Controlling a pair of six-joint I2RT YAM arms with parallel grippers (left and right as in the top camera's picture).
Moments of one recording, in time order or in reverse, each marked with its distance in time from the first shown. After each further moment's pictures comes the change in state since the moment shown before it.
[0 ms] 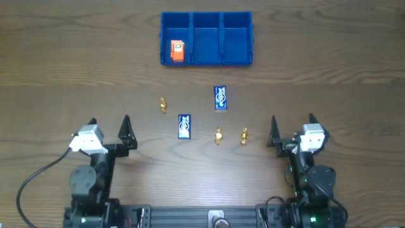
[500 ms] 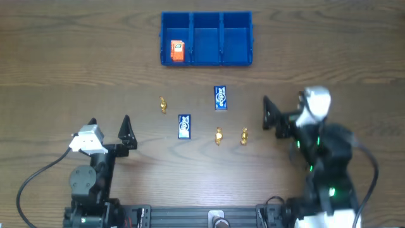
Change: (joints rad) left arm 0.000 -0.002 0.000 0.000 0.000 0.000; right arm 0.003 0.587 0.506 -0.133 -0.222 0.177
